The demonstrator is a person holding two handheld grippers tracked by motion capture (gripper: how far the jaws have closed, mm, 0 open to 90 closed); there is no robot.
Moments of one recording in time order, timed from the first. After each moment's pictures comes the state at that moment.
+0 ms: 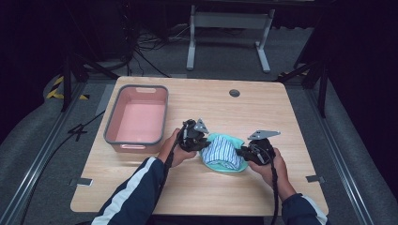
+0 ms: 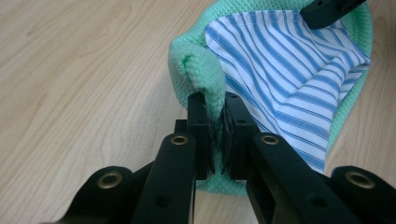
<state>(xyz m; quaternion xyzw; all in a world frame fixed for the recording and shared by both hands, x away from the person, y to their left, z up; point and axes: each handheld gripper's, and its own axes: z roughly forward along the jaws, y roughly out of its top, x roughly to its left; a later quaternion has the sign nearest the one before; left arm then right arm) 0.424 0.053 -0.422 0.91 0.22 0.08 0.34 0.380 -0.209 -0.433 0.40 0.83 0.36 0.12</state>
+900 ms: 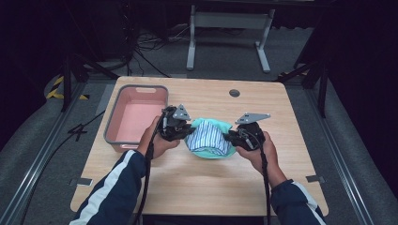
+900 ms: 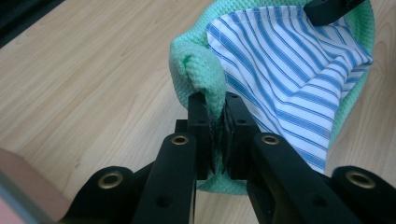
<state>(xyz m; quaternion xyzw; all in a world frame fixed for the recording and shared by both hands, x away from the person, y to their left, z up) 0.421 0.108 -0.363 0.89 0.24 0.13 0.35 0.396 -0.161 -0.373 0.36 0.84 0.39 0.15</state>
